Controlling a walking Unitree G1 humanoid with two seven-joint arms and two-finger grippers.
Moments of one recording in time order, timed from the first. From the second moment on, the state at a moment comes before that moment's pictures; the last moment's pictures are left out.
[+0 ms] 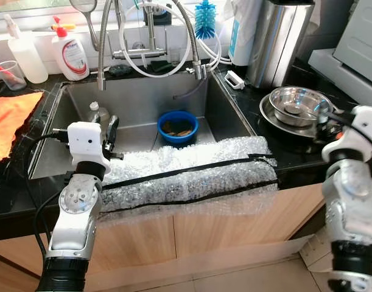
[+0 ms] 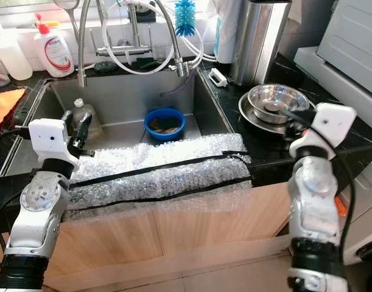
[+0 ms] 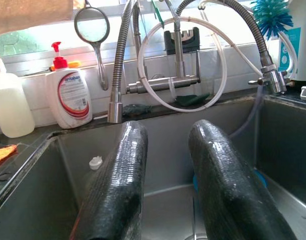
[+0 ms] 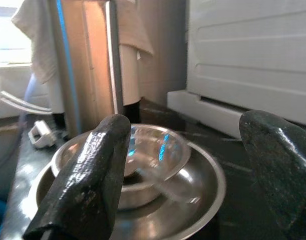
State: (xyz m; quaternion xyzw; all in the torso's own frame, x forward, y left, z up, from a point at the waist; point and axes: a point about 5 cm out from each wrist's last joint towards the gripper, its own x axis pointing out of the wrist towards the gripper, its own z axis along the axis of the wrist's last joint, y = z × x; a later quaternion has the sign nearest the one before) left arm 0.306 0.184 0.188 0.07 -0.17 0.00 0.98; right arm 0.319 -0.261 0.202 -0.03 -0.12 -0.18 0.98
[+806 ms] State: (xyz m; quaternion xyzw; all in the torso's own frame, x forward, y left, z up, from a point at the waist) left arm 0.306 0.183 0.187 0.08 -0.17 0.00 0.98; right arm 0.329 -0.255 0.179 0.04 -0.06 -0.22 0.97
